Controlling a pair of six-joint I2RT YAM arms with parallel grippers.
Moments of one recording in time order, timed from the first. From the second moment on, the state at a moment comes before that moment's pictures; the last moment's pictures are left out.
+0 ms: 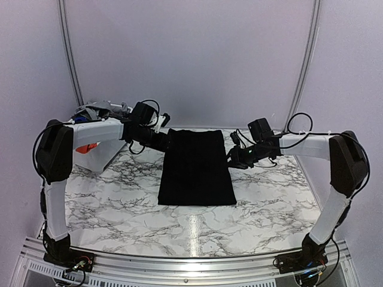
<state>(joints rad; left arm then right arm) -0.53 2.06 1.64 -0.37 0.19 -0.07 0.41 1.75 1.16 -0.31 -0.52 0.38</state>
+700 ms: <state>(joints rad) -0.55 2.21 1.66 -0.42 0.23 -0.15 0.39 2.15 1.58 -0.44 -0.32 0.27</state>
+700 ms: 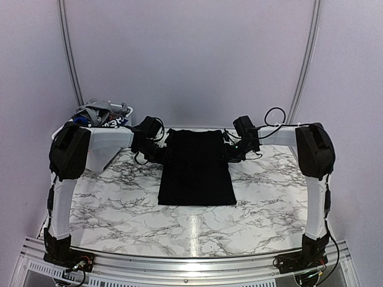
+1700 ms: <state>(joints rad) -0.47 2.26 1.65 -0.36 0.26 -0.27 0.33 2.18 1.57 -0.44 -0.31 0.25</state>
